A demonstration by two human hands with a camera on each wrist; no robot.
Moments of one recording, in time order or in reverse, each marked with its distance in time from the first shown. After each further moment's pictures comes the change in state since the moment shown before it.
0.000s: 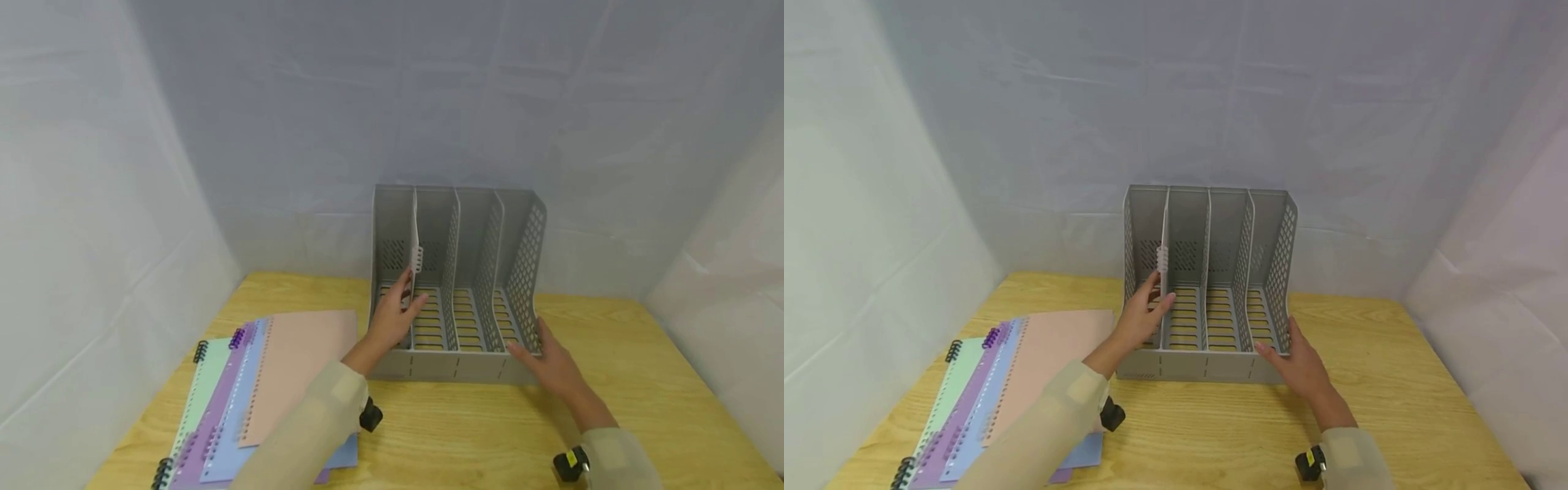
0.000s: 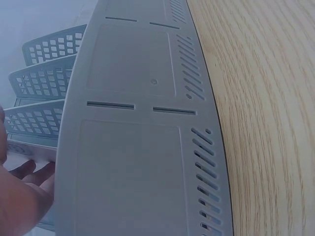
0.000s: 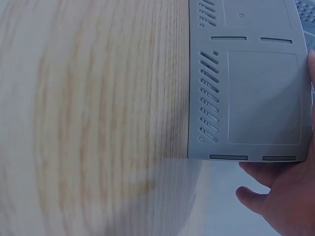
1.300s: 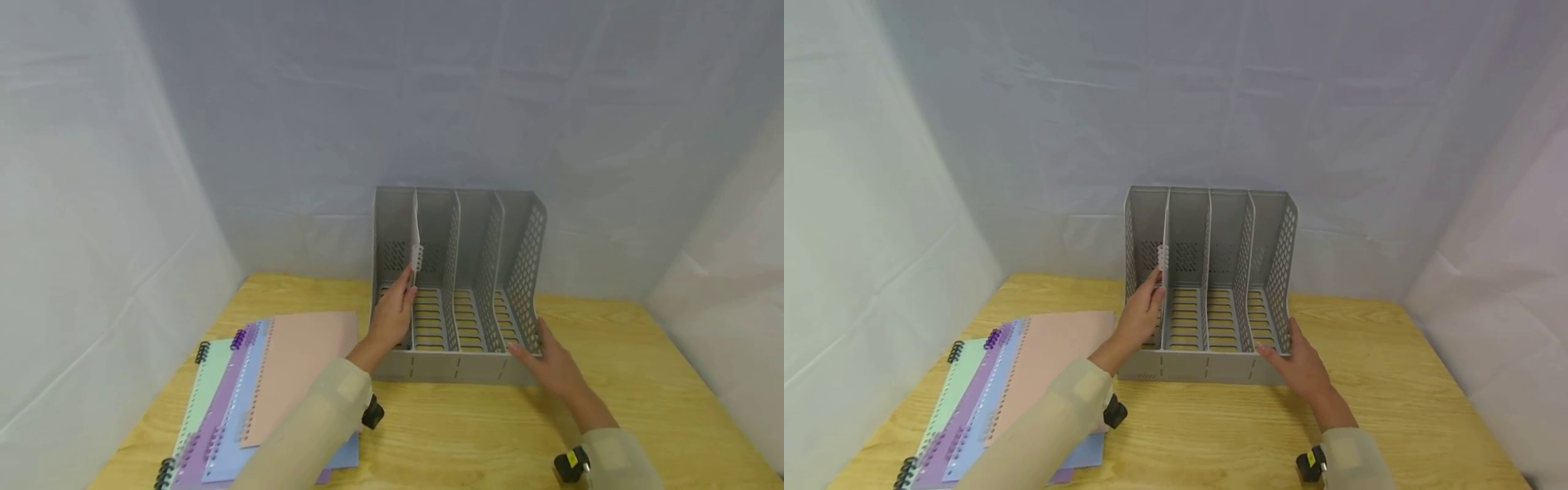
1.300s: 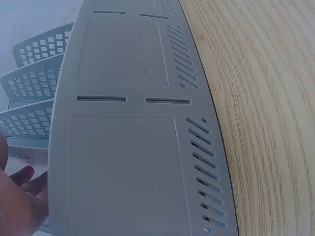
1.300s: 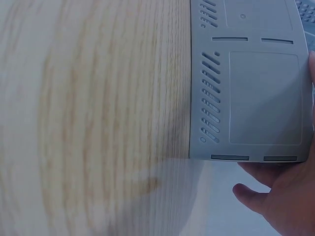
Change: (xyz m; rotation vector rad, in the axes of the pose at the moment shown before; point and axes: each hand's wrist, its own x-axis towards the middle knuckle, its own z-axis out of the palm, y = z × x) left_hand 0.008 -0.006 0.005 0.229 0.112 0.040; right_hand 0.000 0.002 0.001 -0.008 0.020 -0.023
